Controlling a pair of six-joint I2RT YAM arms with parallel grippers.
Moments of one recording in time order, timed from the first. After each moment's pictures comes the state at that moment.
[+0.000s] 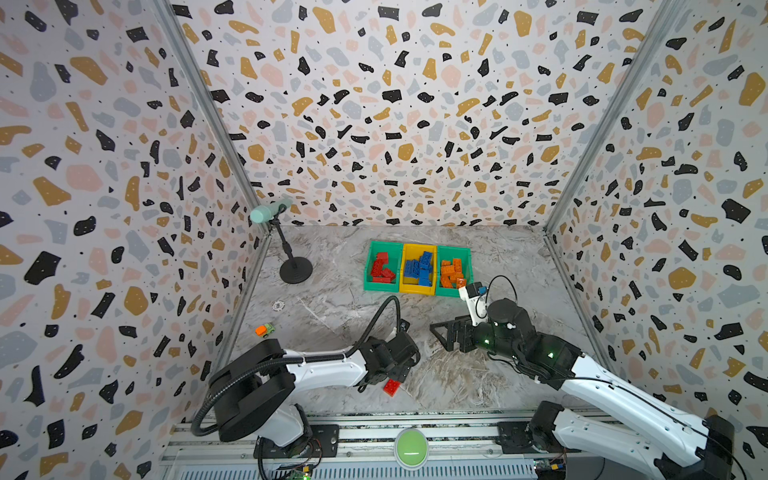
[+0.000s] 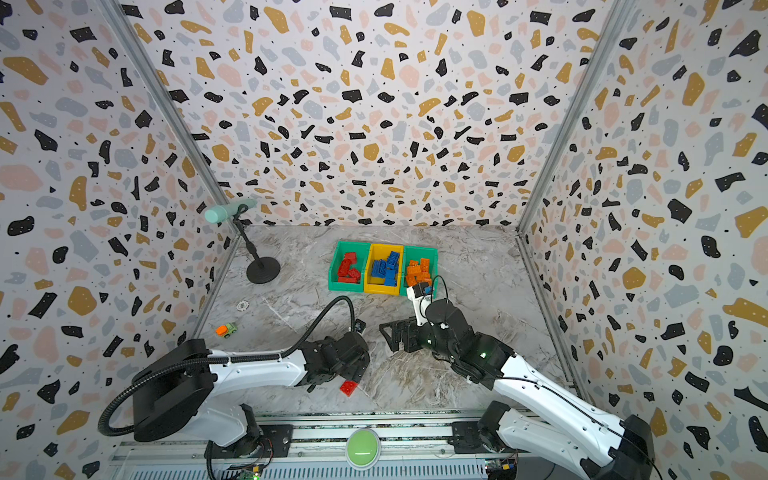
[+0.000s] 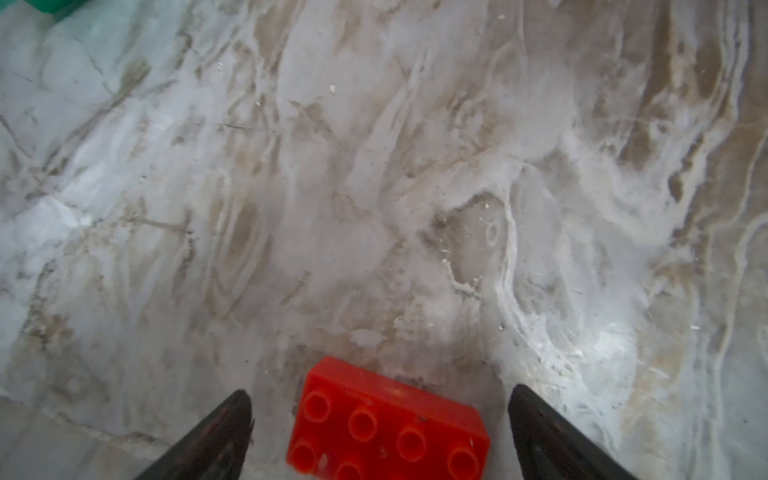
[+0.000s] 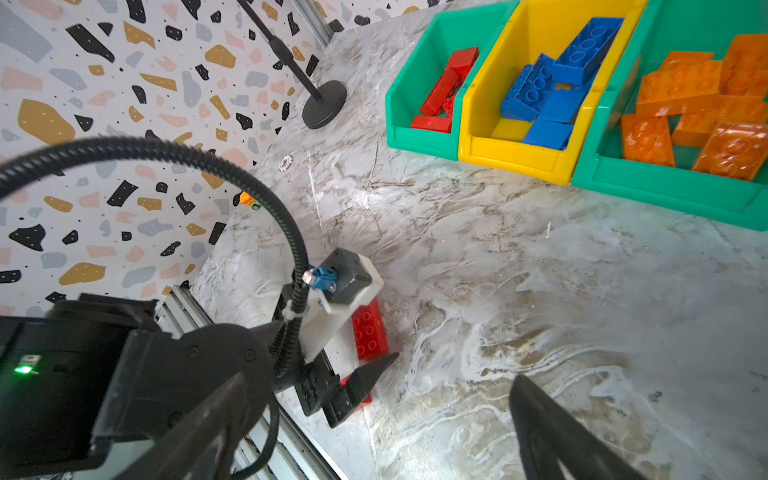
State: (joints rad) left arm -1.04 1.50 0.68 -0.30 -0.36 -0.42; right arm 0.85 0.88 0.76 -0.38 -0.06 0.57
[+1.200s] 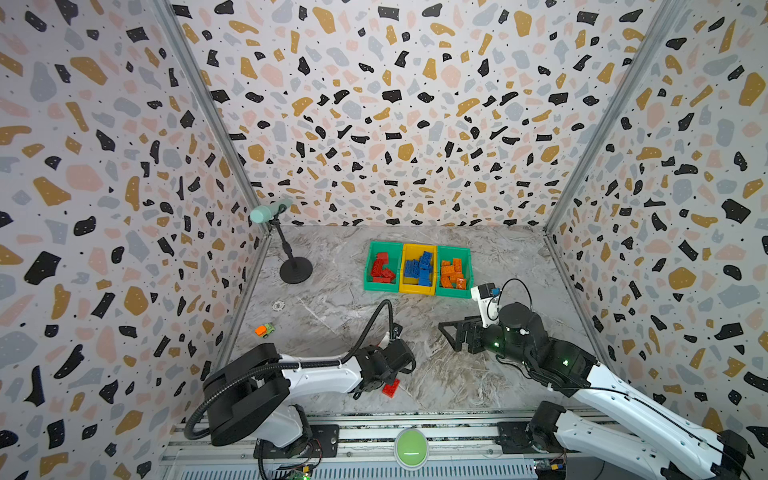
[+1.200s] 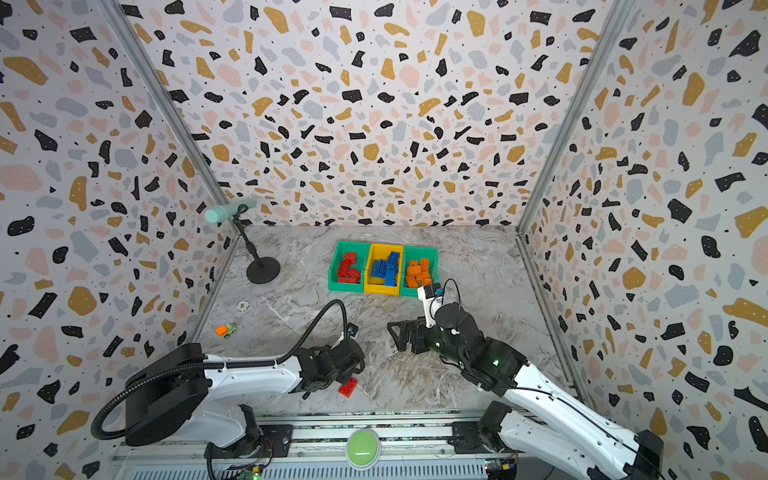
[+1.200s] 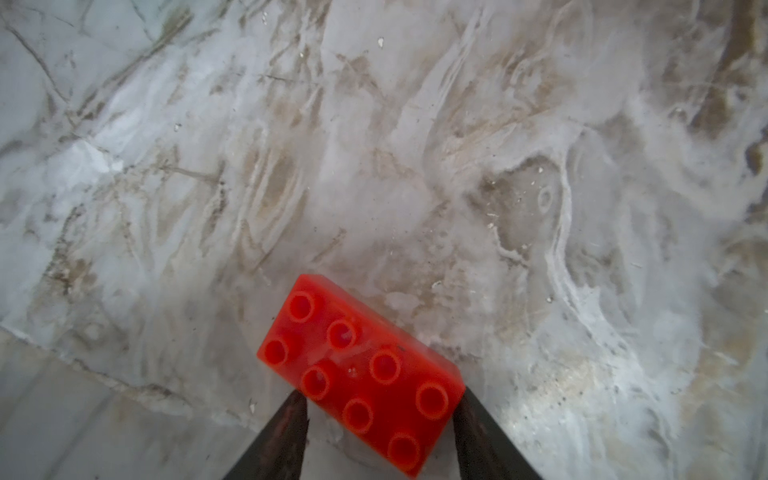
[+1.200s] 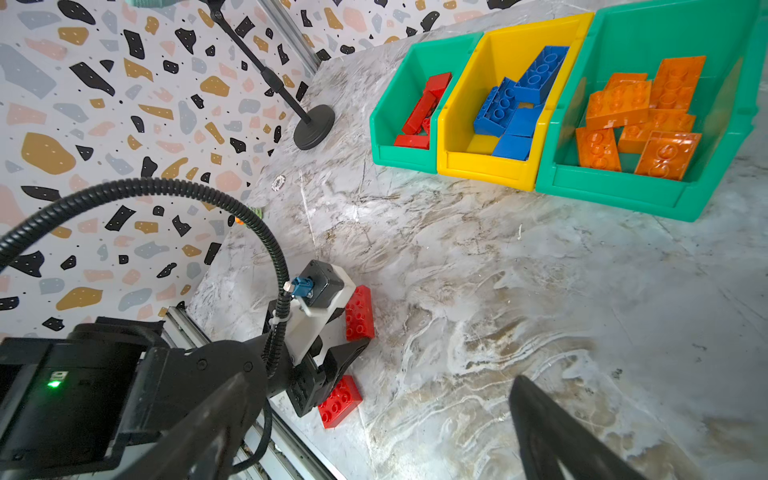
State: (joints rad) left arm -1.06 1.45 0.61 -0.31 -0.43 -0.51; right arm 0.86 0.81 0.76 -0.44 0.00 0.60
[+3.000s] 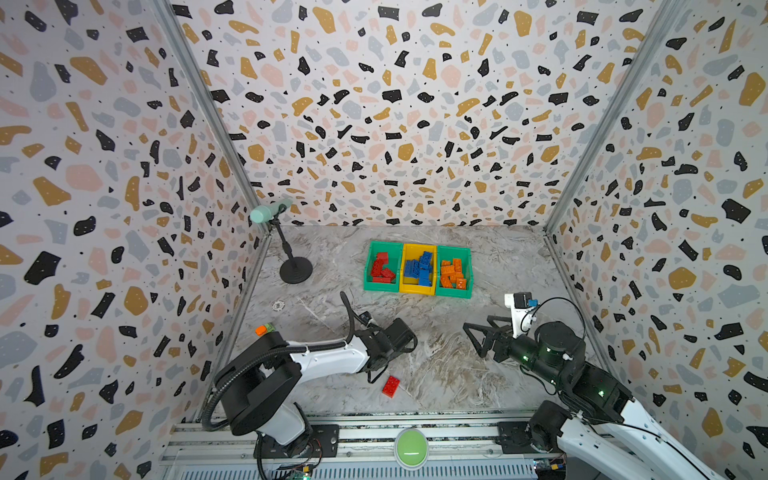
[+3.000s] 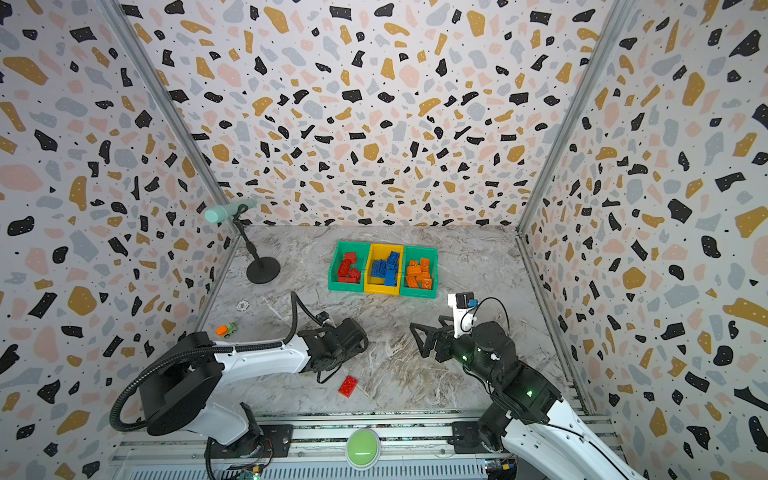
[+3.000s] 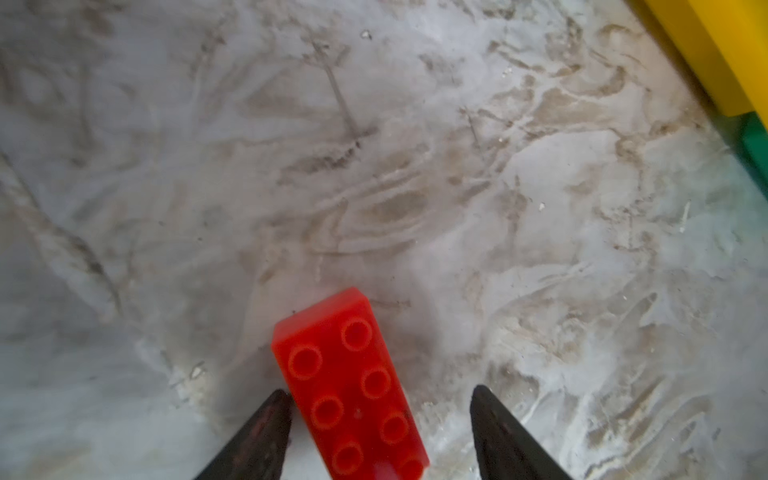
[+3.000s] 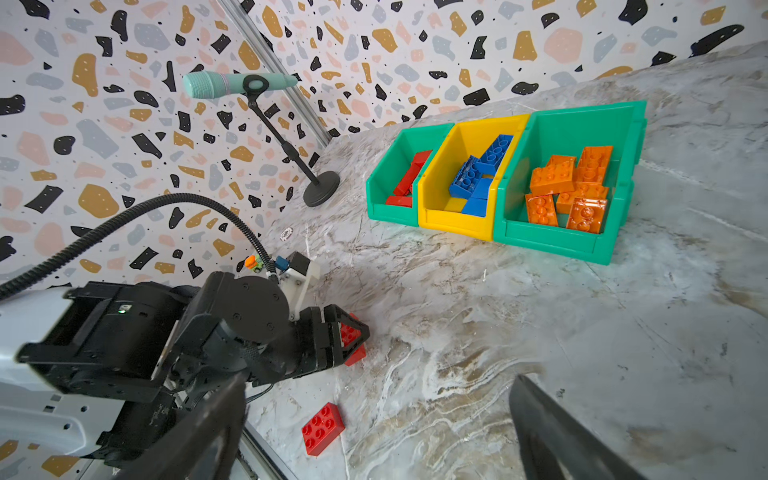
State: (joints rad) left arm -0.91 1.55 0.75 -0.37 -0.32 -1.37; right arm 0.75 0.50 0.63 -0.44 -0.01 0.52
